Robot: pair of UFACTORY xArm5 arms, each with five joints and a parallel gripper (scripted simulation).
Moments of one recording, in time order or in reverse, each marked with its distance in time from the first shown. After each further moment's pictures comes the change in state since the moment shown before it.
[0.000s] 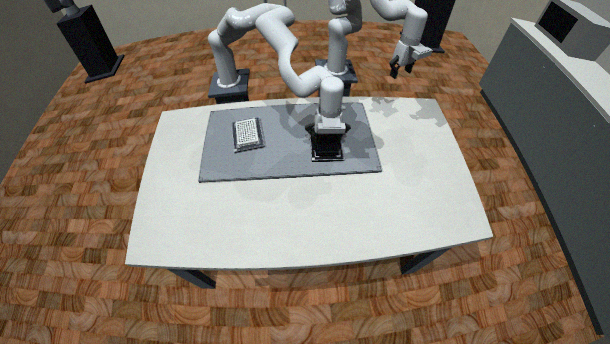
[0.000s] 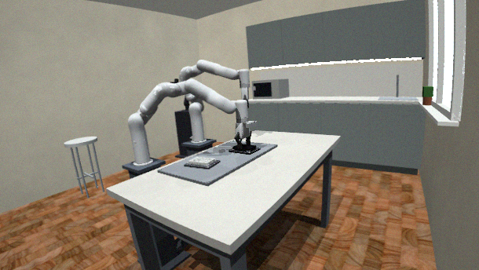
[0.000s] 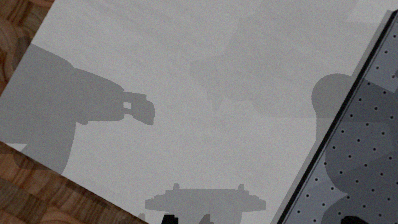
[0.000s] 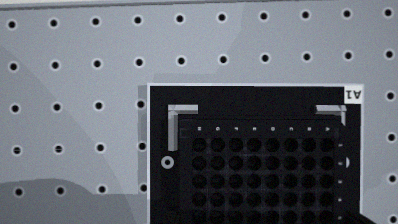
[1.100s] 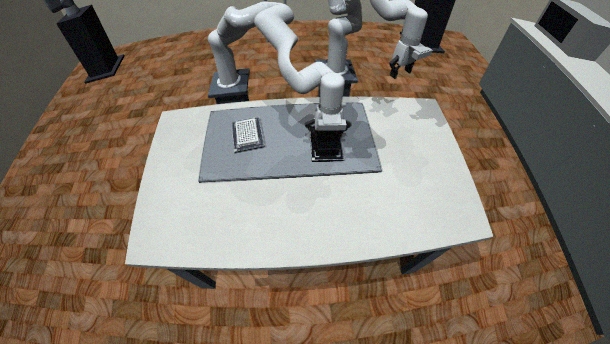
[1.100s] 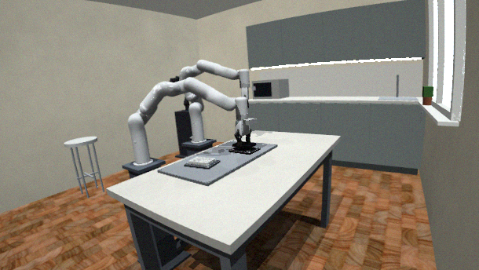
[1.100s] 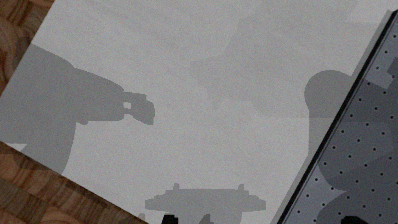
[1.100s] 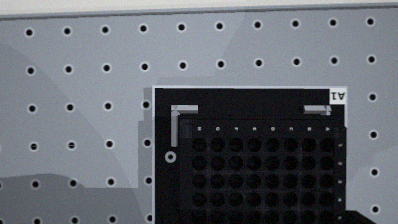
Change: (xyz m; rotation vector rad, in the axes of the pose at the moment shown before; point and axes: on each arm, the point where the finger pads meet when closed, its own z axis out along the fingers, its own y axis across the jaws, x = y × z) left arm 0.000 0.000 0.000 0.000 0.000 0.000; right arm 0.000 0.000 -0.017 0.000 0.000 0.000
